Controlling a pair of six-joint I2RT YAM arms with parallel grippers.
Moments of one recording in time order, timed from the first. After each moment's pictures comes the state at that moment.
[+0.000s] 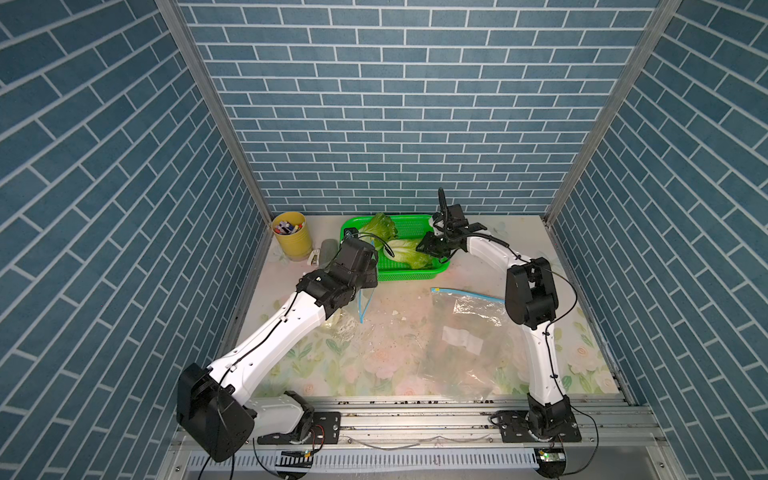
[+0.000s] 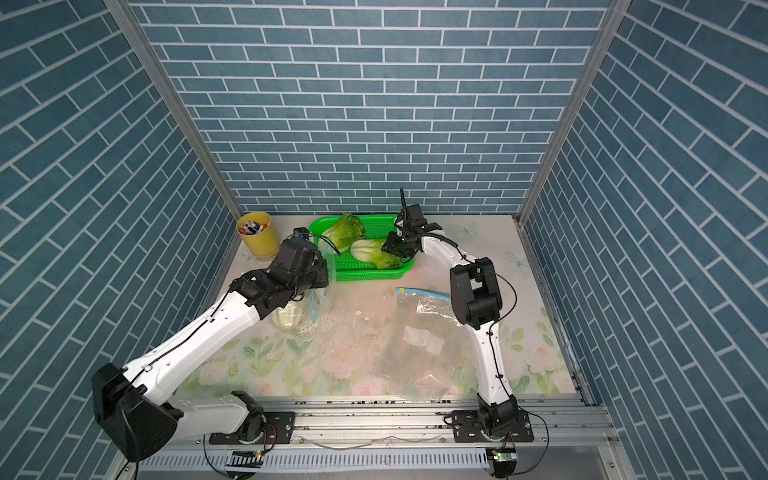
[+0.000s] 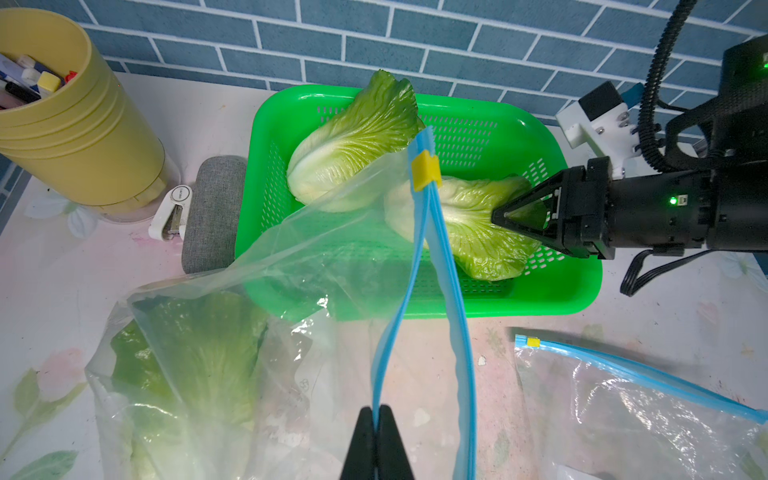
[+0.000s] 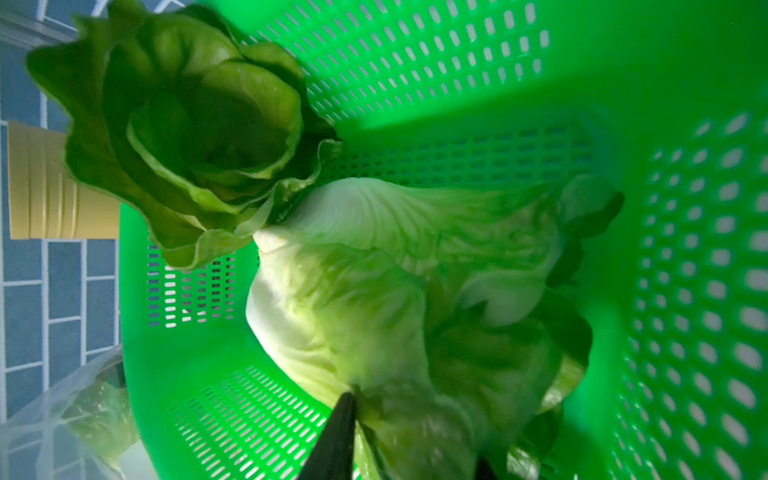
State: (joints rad) left arm -0.59 1.29 1.18 -0.63 -0.31 -0.51; right arm 0.46 2.29 1.93 -0.54 -0.45 0.51
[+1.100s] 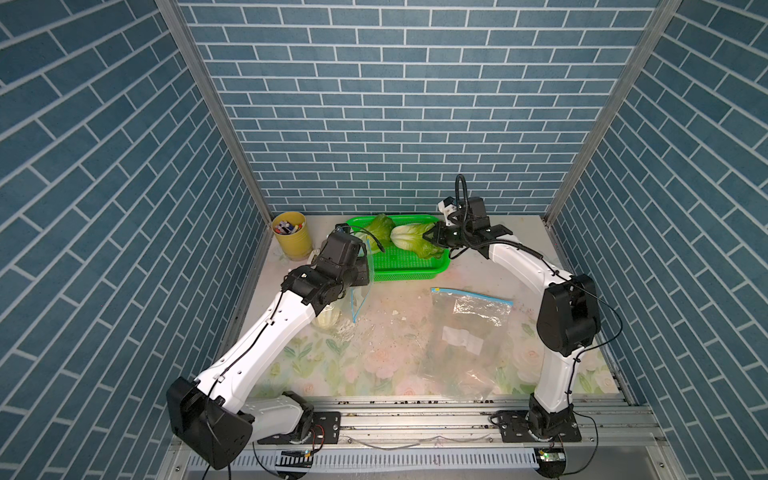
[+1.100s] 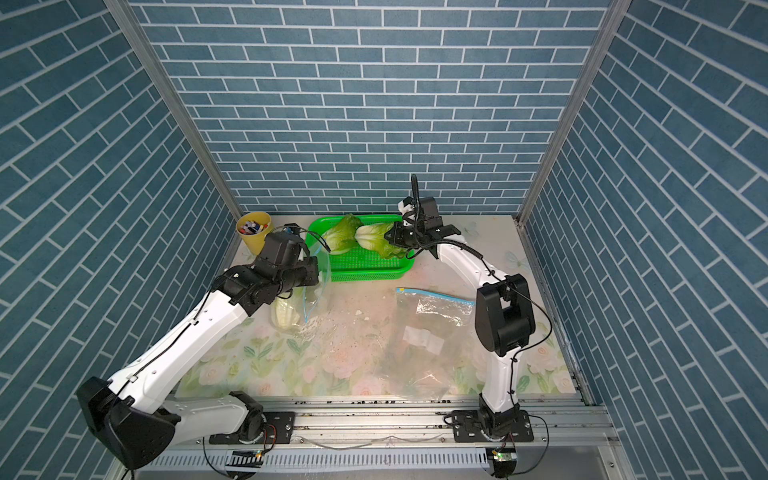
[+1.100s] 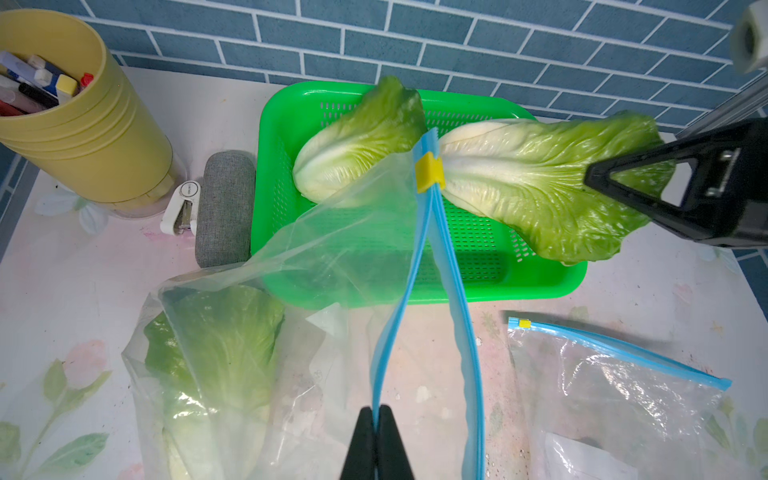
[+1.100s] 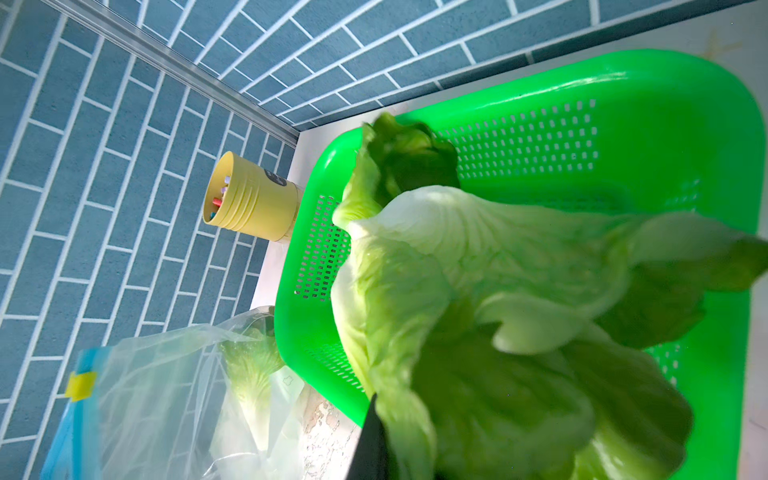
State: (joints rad) left arm -0.52 1.26 1.25 -0.75 -0.22 -0.46; right arm 0.46 1.90 1.63 -0.36 -0.47 0.52
